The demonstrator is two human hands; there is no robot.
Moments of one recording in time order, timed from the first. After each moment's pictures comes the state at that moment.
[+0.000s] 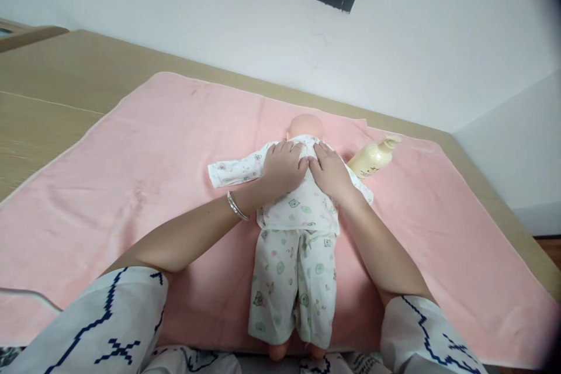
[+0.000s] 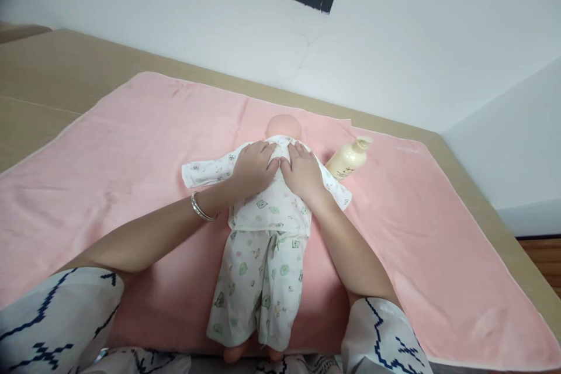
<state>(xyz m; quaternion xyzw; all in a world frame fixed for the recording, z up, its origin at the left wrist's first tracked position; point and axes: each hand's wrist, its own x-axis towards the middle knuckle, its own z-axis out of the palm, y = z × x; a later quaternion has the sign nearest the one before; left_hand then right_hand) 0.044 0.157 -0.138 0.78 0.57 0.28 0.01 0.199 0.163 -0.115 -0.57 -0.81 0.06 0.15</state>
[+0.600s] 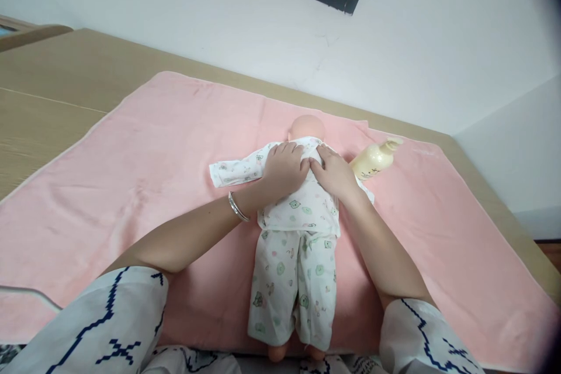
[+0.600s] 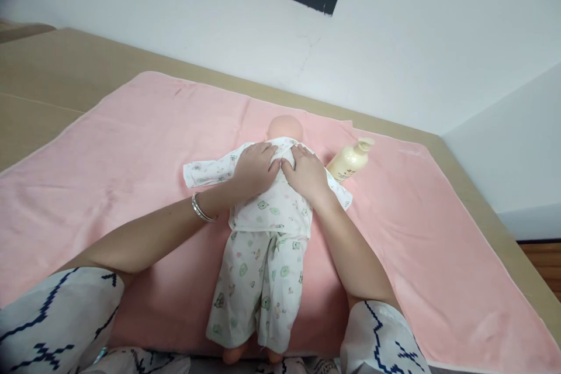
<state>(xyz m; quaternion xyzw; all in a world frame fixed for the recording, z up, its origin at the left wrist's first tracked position) 0.044 0.153 -0.130 0.77 0.57 0.28 0.02 0.204 0.161 -0.105 -0.56 -0.80 0.08 0.19</state>
